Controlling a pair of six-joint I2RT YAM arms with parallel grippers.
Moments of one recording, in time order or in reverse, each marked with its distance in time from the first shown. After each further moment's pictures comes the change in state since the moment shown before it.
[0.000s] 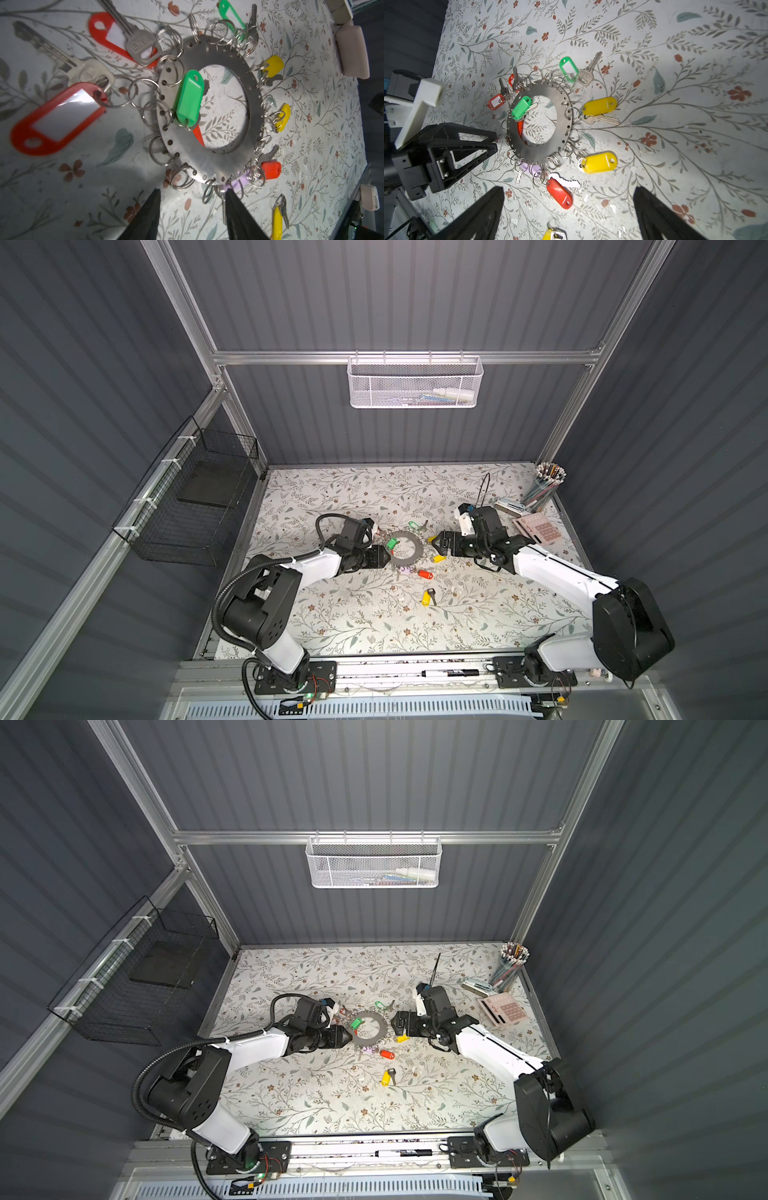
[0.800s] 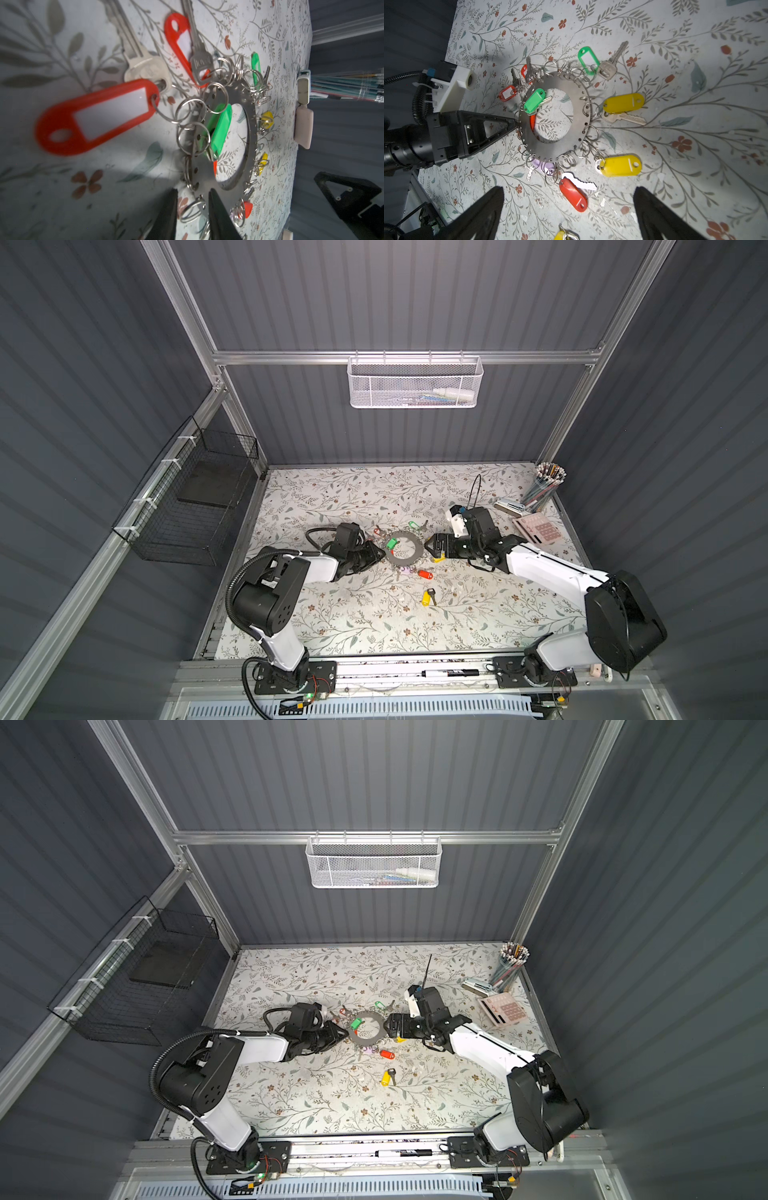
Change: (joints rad) left arm 0.048 0.072 -0.121 0.346 0.063 -0.481; right arm 0.037 0.039 0.012 0.030 -0.037 0.008
